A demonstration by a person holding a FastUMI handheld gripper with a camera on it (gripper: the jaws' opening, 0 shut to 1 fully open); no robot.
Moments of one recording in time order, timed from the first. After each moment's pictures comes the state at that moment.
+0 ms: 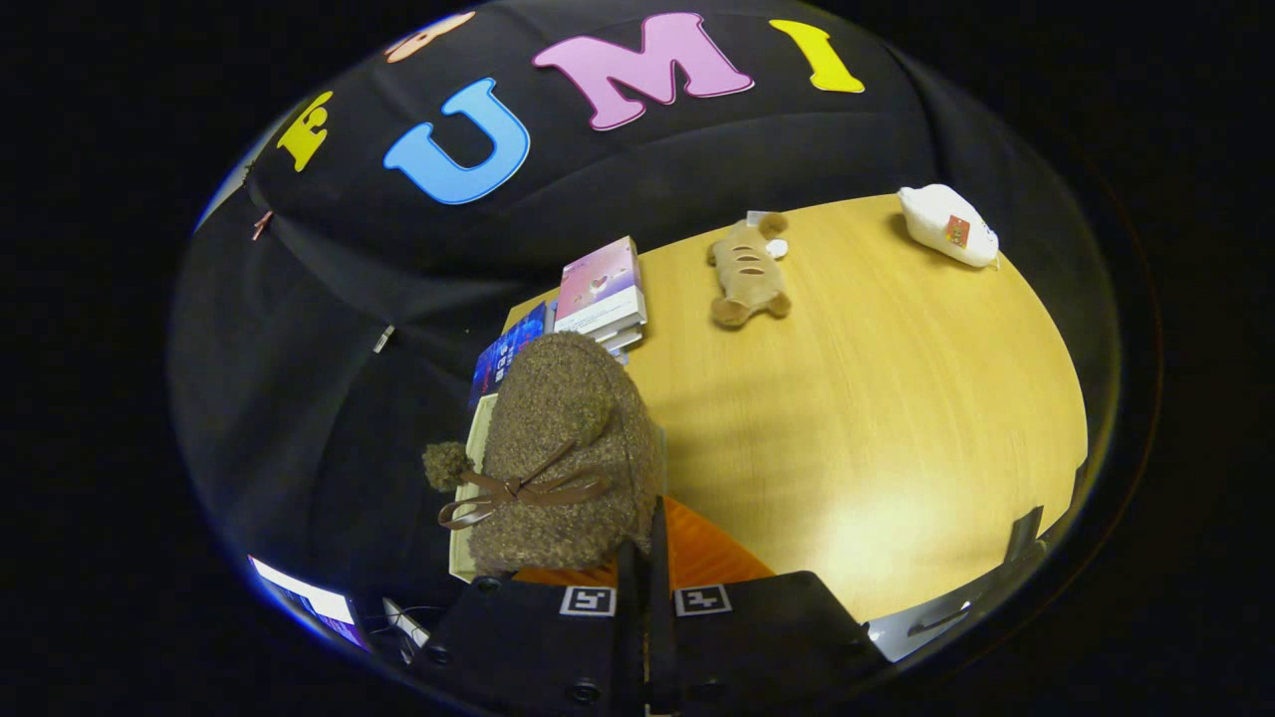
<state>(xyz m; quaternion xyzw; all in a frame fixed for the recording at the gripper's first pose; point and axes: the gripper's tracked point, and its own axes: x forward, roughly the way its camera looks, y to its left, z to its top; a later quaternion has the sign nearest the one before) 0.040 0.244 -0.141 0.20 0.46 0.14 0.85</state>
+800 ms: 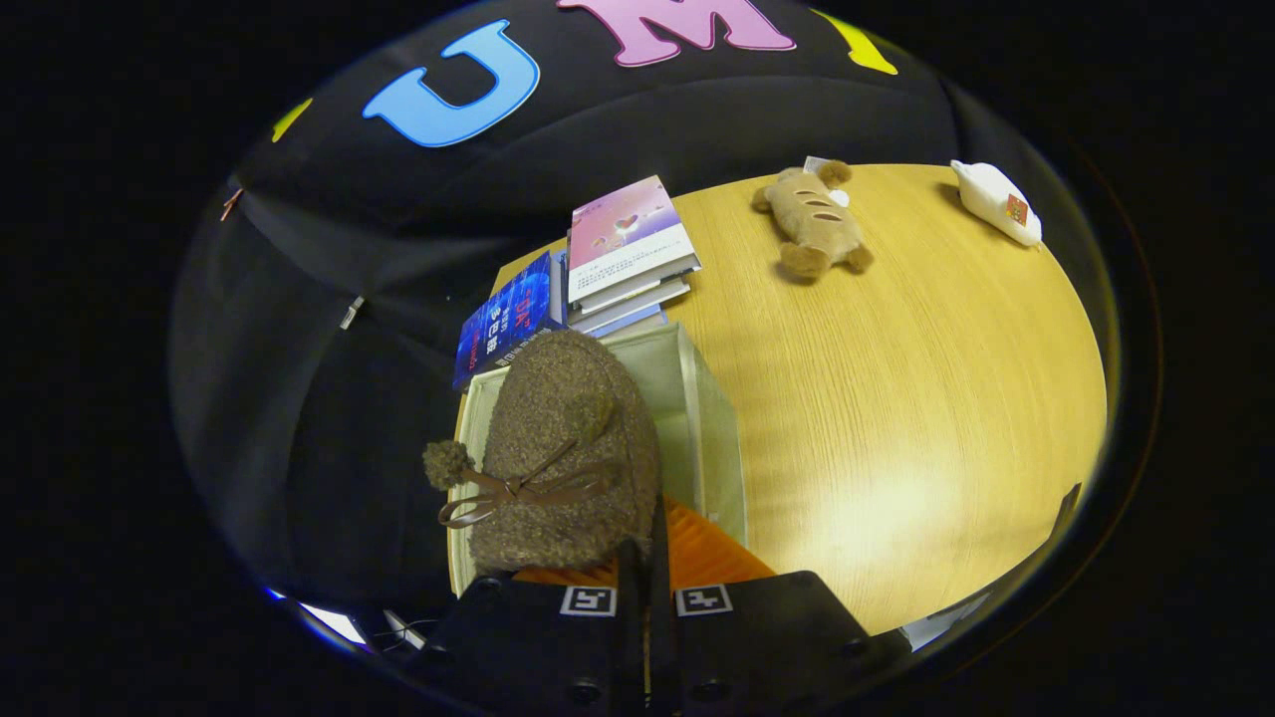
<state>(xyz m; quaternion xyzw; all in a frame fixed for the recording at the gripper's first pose) 0.070 0.354 -0.217 0.18 0.51 0.12 0.83</state>
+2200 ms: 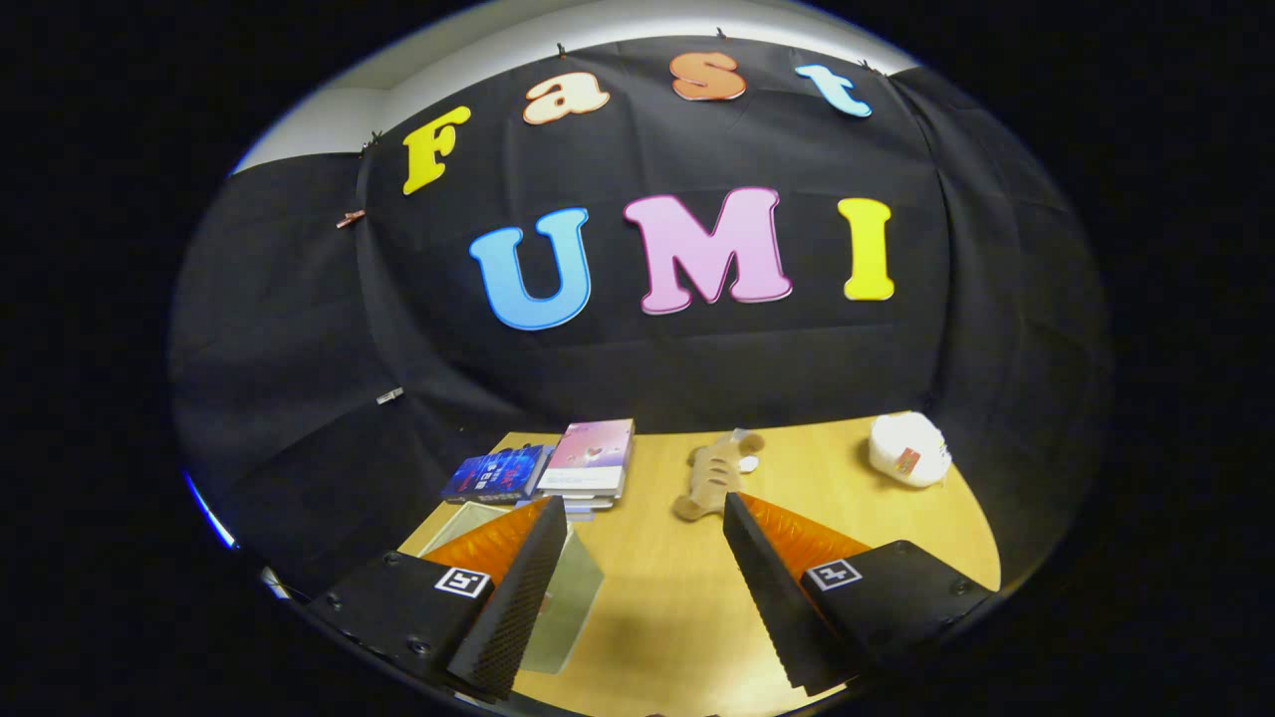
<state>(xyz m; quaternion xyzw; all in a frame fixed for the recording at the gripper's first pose) 0.083 0.136 -0.005 0.07 0.17 0.14 0.97</state>
